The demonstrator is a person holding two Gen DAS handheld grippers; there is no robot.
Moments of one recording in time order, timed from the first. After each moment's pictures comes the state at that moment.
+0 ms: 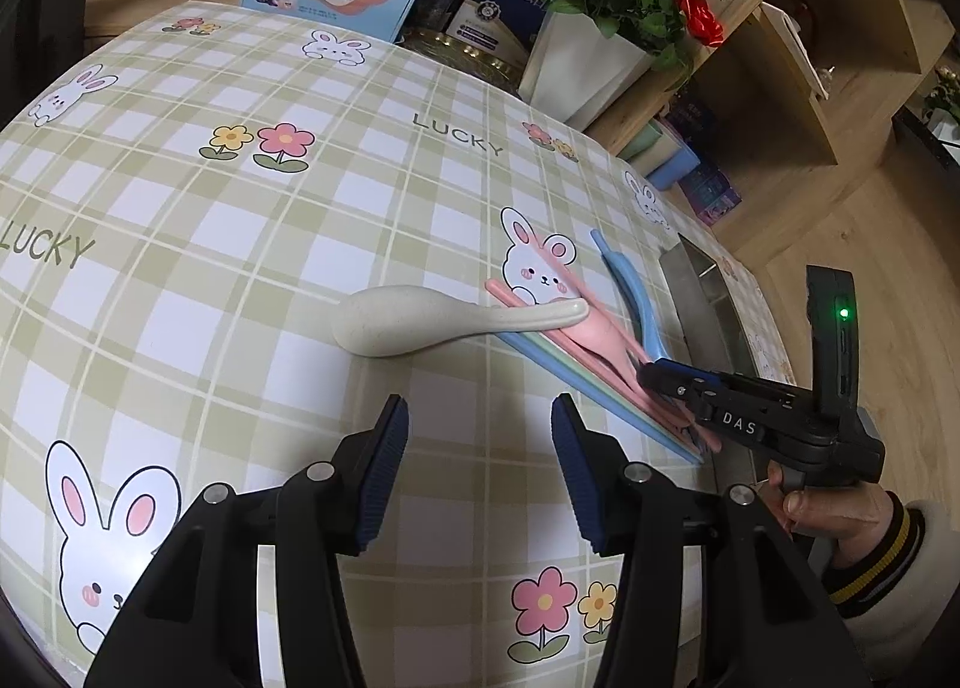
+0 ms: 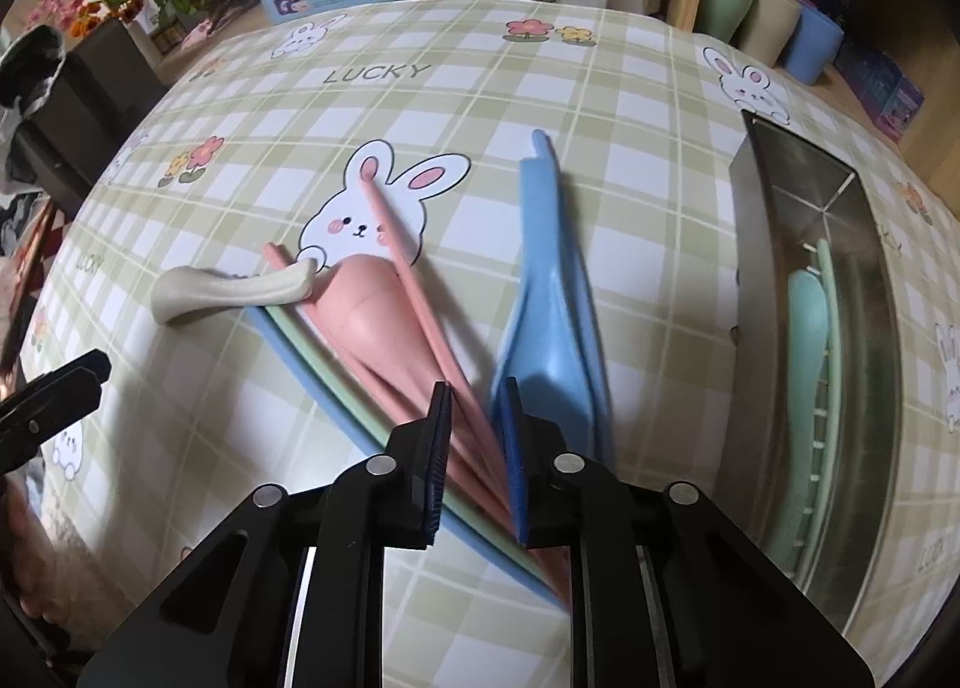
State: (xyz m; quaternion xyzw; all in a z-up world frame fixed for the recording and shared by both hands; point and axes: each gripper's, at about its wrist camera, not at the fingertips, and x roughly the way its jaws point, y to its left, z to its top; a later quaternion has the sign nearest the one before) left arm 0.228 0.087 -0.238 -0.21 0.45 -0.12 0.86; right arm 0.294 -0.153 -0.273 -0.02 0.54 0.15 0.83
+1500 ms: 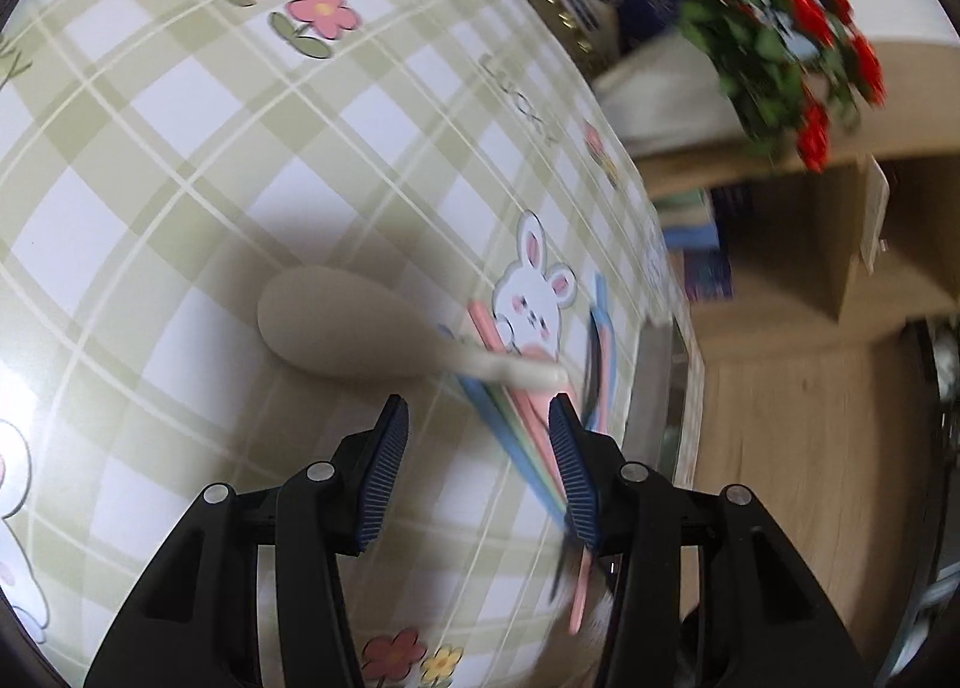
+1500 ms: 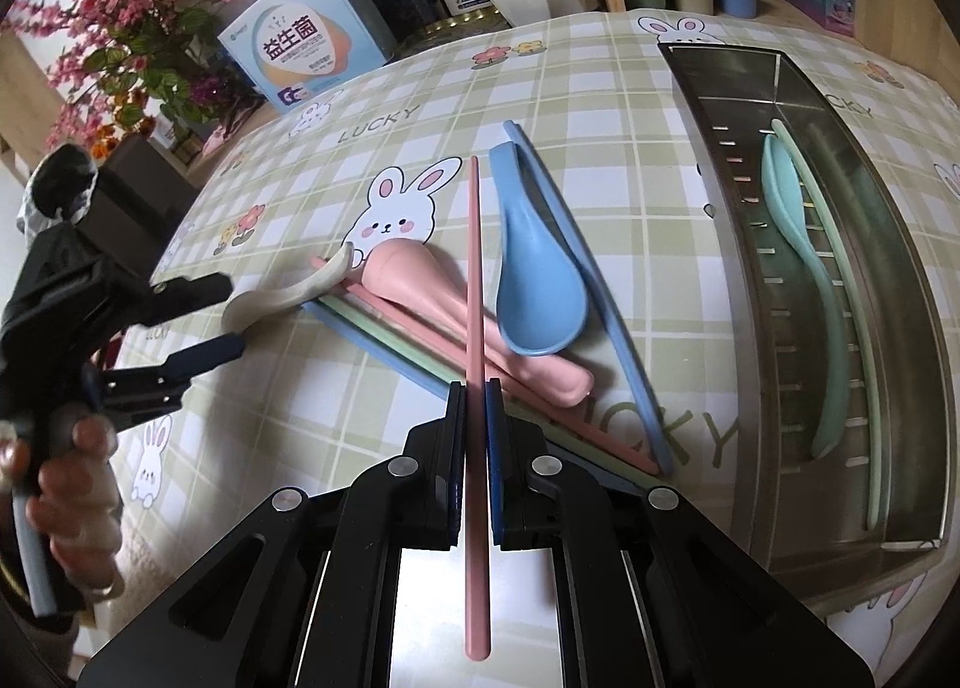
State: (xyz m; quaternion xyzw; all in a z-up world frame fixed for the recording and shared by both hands) left arm 0.285 0.100 -0.273 -0.44 0.51 -0.09 0.74; right arm 0.241 -0.192 -0.280 0.13 0.49 0.17 0.85
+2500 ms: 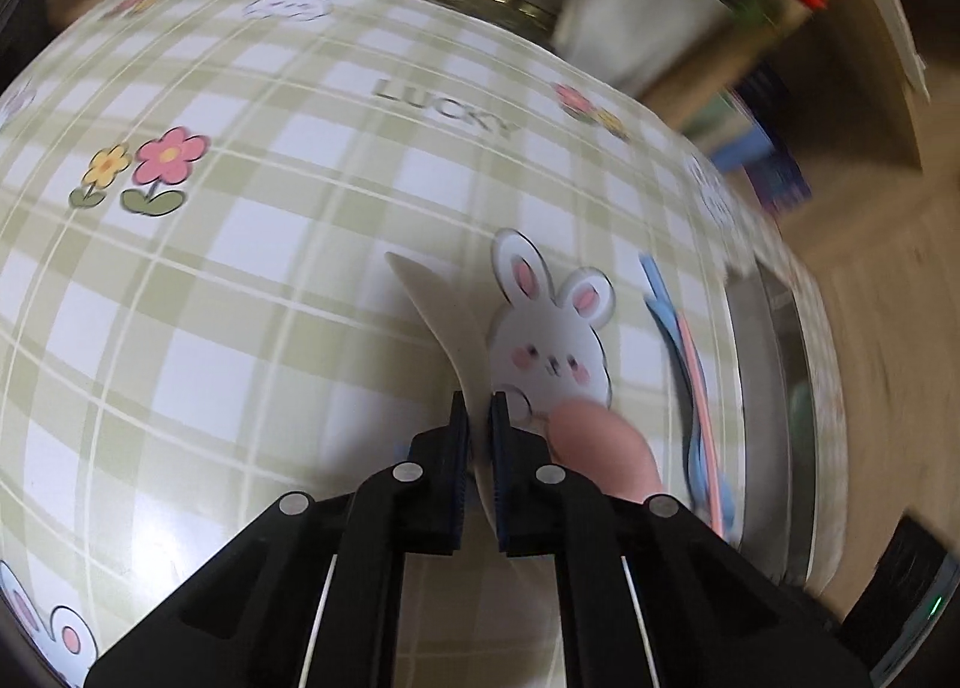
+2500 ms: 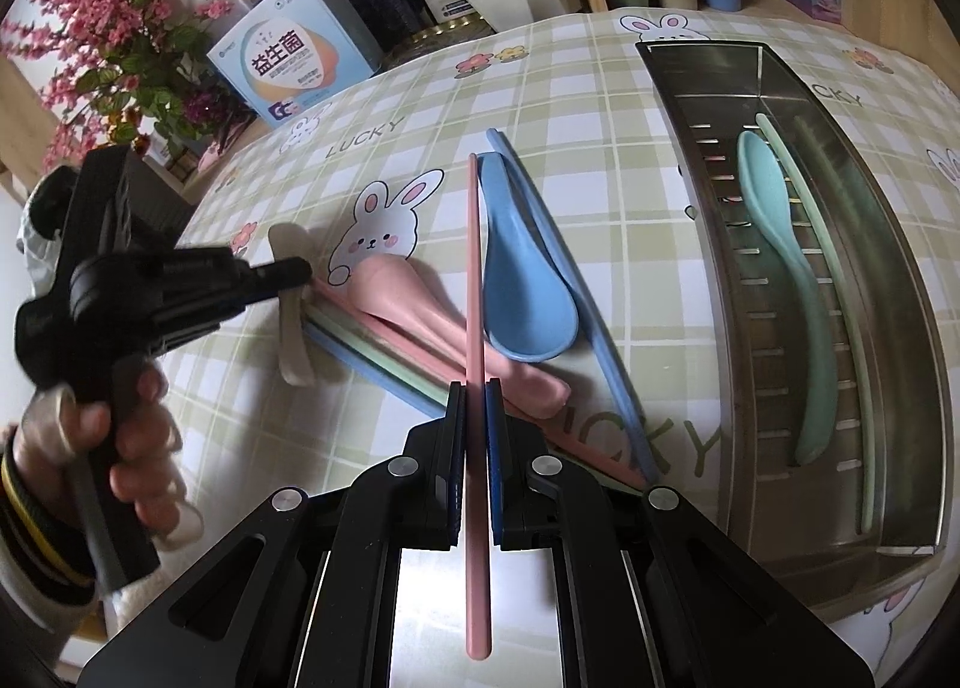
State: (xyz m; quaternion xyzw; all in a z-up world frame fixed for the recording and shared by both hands) left arm 0.335 0.037 -0.264 -0.18 0.52 -0.08 0.83; right arm 0.243 -0.199 -0.280 0.15 0.49 0.16 0.84
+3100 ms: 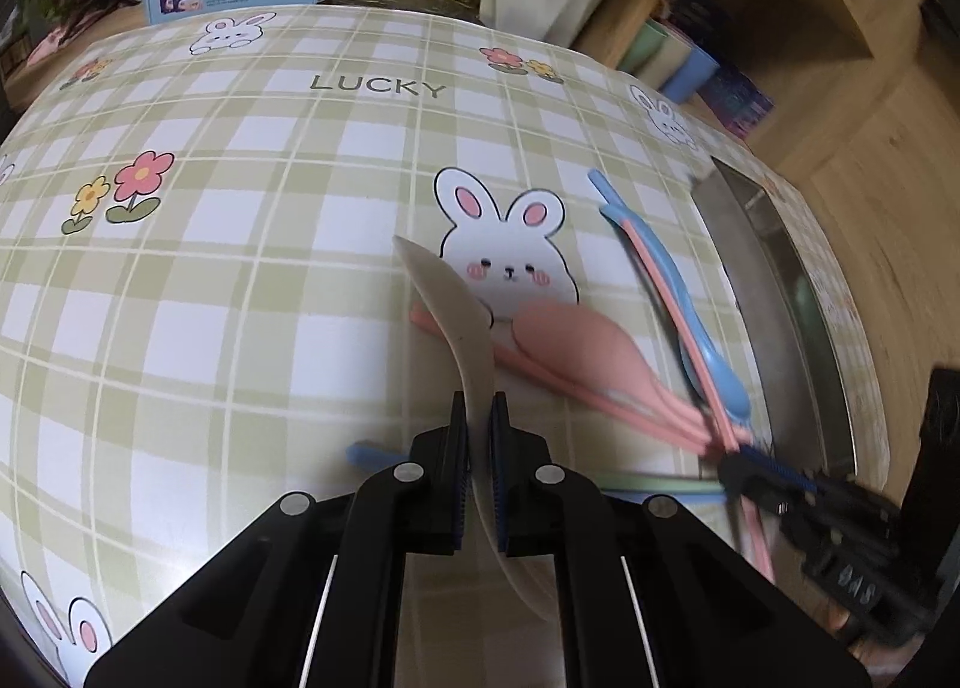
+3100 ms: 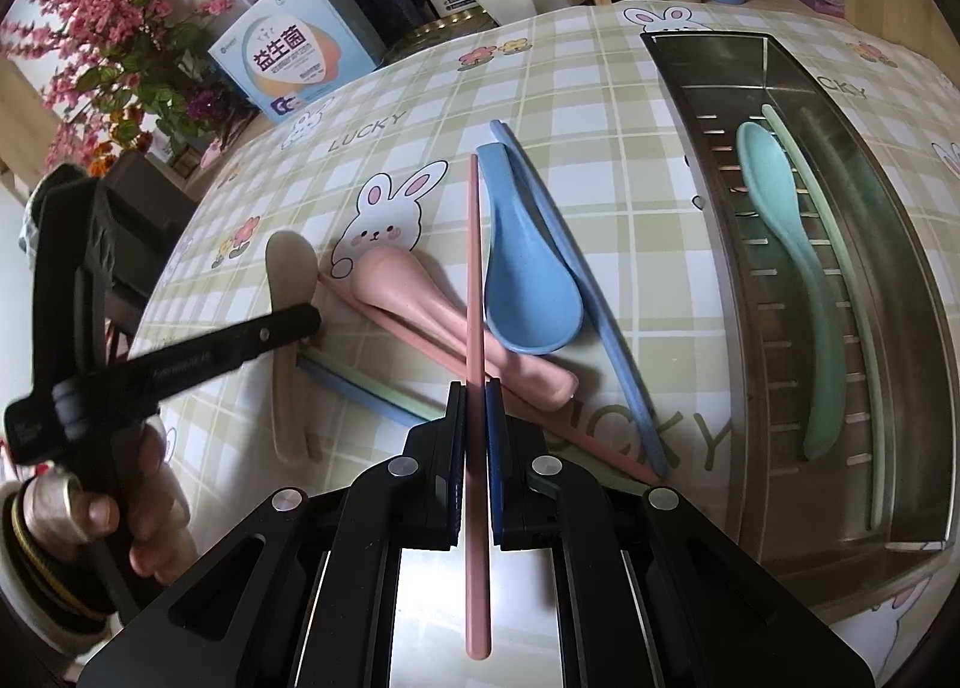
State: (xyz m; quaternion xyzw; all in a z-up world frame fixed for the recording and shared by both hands) left arm 0.299 0.015 -0.266 -0.10 0.51 -0.12 0.84; right arm 0.244 -0.196 -0.283 0.15 0.50 0.17 0.84
